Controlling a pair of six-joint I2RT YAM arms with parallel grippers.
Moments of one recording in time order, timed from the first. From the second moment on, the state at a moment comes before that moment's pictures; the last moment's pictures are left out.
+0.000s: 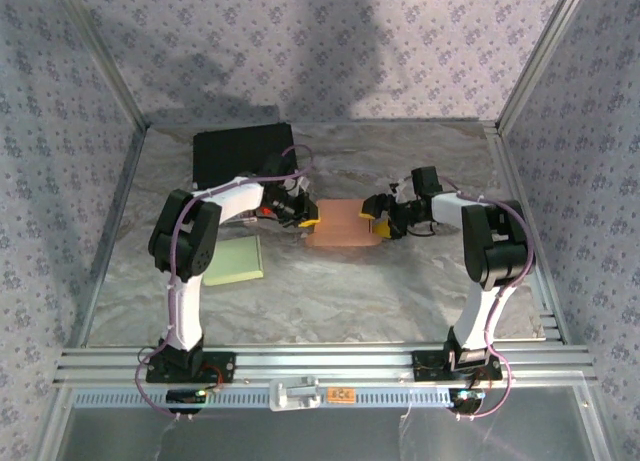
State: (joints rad) left arm -0.46 2.05 1.38 -0.47 0.63 -0.60; right arm 0.14 1.87 1.03 -0.26 -0.88 0.57
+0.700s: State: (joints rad) left arm -0.43 2.02 1.34 -0.46 0.64 -0.61; right arm 0.21 1.92 1.11 -0.18 -0.99 0.67
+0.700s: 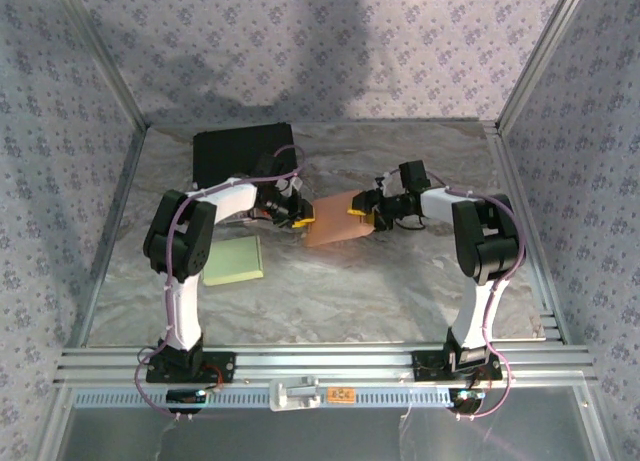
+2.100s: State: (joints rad) left arm -0.87 1.58 1.14 -0.38 0.09 0.56; right arm 0.10 1.80 1.08 -0.75 -1.08 1.08
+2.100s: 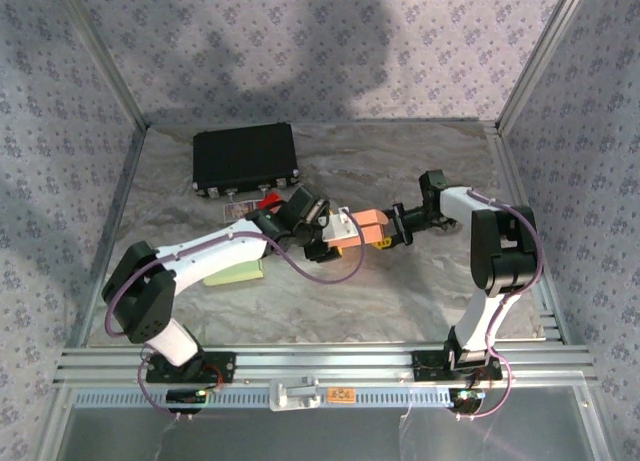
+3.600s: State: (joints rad) left arm -0.90 1.86 1.40 -0.59 0.08 0.64; right arm -0.01 1.87 0.99 -0.84 -1.15 1.08
